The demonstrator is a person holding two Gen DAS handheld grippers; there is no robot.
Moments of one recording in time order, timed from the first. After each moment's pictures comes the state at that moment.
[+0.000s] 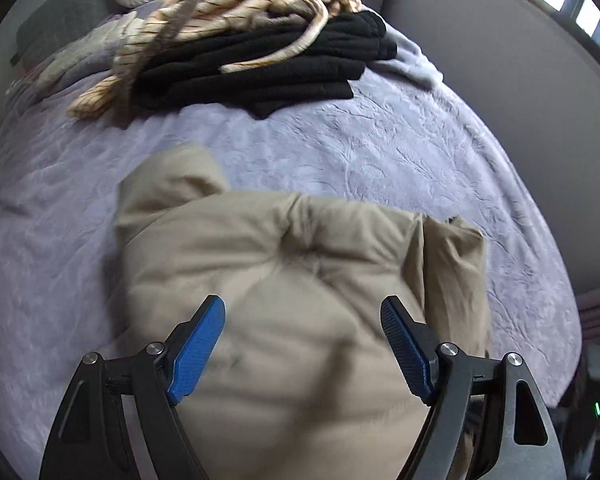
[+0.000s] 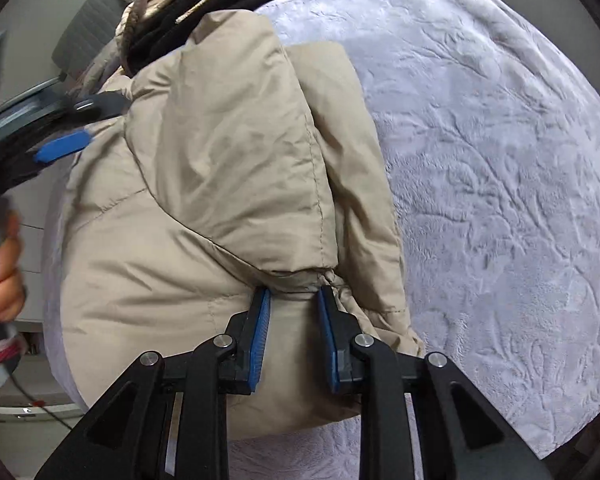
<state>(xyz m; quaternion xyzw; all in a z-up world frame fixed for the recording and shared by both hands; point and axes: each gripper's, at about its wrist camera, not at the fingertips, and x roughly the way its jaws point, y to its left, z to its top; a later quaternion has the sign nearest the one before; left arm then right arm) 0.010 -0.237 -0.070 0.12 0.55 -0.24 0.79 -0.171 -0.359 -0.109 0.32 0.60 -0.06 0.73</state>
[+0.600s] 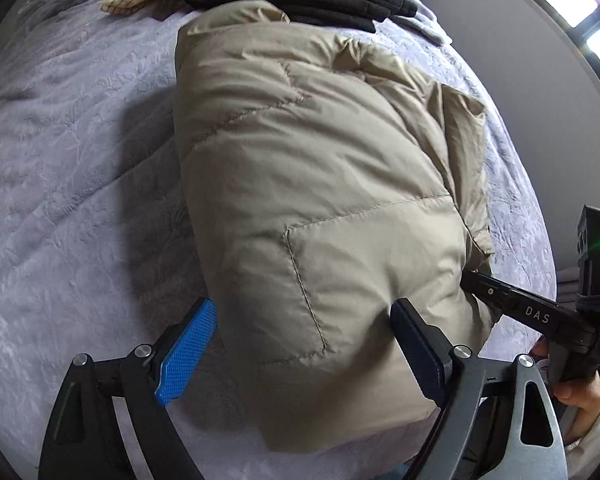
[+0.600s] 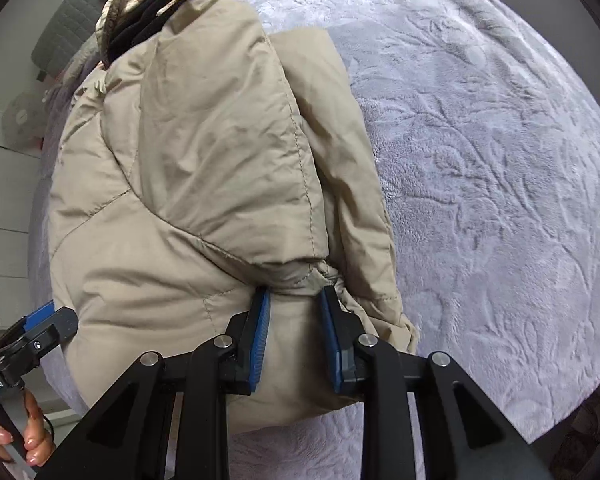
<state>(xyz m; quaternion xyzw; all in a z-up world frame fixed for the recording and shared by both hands) -0.067 -0.136 -0.105 0.05 0.63 -0.24 0.74 -0.155 -0.359 -0.102 0.31 0.62 -0.10 0.71</state>
